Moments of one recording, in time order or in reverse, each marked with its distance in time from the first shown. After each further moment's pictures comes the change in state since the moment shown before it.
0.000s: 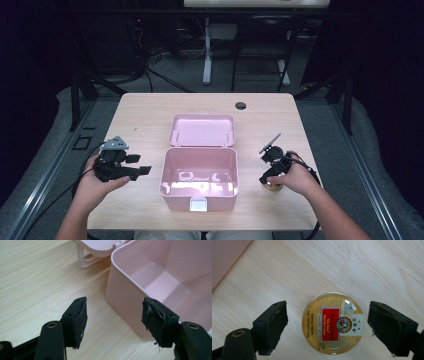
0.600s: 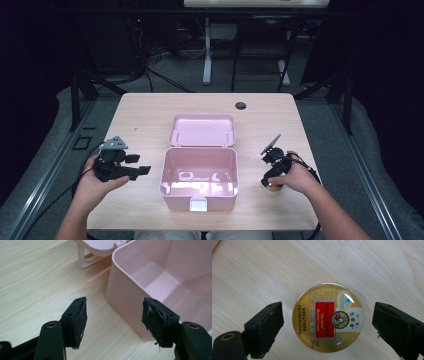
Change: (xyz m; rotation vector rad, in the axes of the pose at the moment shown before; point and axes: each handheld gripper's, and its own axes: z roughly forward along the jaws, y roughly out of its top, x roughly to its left) left arm 0.002 -0.001 0.000 -0.006 -0.003 -0.008; right arm -0.007 -0.002 0.011 0.068 0.003 0.027
